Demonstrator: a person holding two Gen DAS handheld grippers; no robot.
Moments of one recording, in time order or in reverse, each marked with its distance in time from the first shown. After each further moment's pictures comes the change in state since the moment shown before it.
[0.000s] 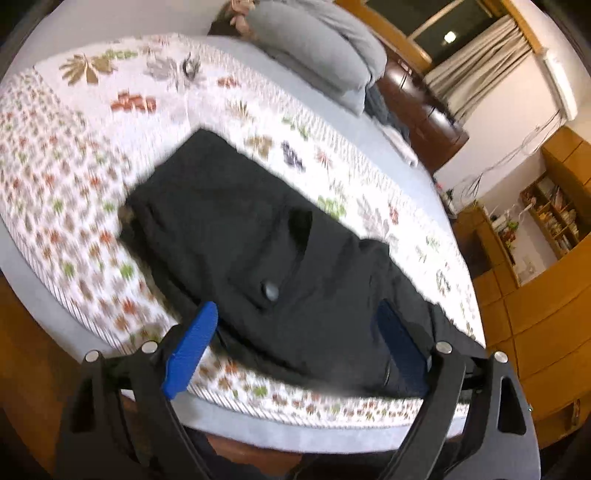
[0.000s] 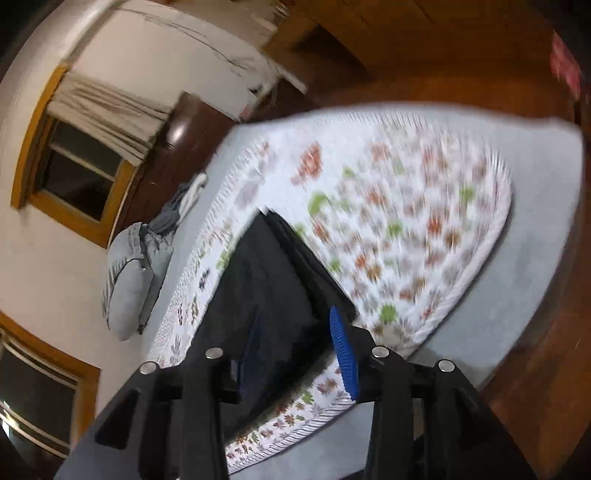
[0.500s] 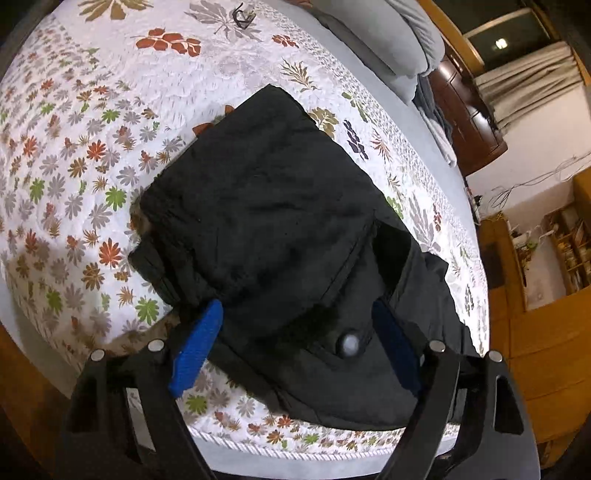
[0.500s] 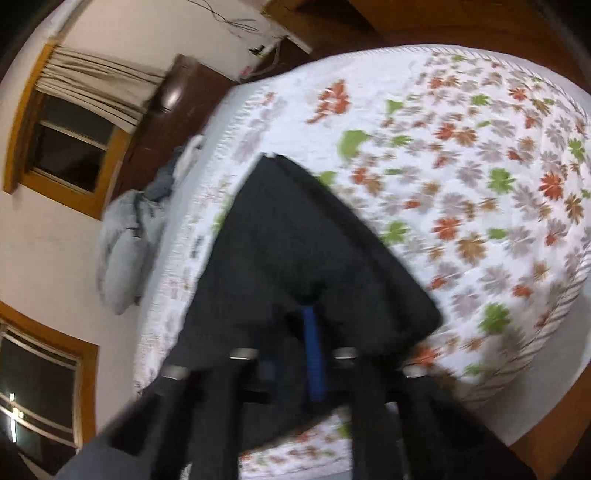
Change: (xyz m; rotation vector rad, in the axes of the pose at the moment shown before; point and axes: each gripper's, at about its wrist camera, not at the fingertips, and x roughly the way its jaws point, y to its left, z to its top) left arm 0.066 0.063 0.033 -0.150 0.141 0.061; right arm 0.089 -0.003 -0.006 0.030 0.193 -0.019
